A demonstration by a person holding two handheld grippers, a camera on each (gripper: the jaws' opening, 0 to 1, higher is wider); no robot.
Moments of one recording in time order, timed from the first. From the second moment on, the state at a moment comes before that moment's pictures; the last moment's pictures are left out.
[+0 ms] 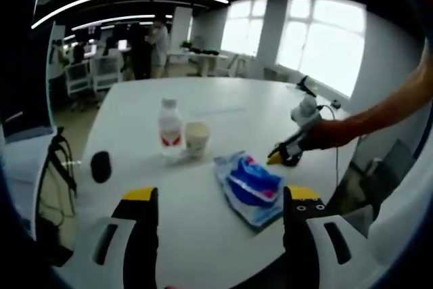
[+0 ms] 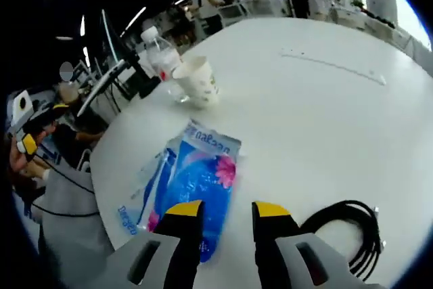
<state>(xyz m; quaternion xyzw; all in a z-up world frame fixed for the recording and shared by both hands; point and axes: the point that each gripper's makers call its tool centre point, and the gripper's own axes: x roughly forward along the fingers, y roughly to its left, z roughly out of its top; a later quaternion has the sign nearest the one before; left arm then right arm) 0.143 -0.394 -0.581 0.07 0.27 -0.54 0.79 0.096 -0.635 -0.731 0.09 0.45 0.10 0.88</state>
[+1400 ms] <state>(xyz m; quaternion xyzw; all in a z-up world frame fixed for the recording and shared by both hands) 0.142 -0.385 -0.593 0.07 0.28 -0.54 0.79 0.135 -0.593 -0.739 -0.30 0.48 0.33 0.75</state>
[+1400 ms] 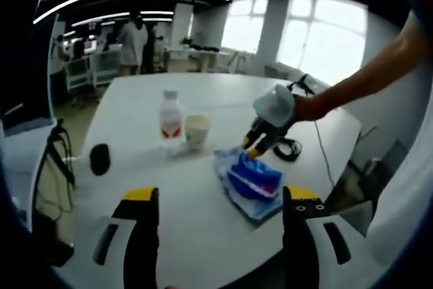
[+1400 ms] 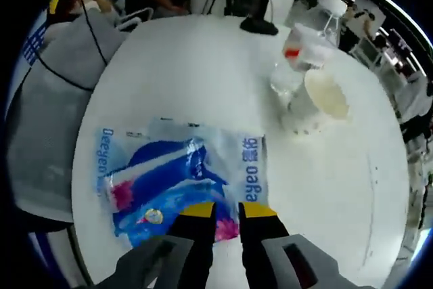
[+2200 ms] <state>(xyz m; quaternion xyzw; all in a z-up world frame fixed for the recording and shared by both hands) 0.141 -0.388 -0.597 0.07 0.28 -0.54 0.79 0.100 -0.649 -0.737 0.00 0.50 0.15 0.85</state>
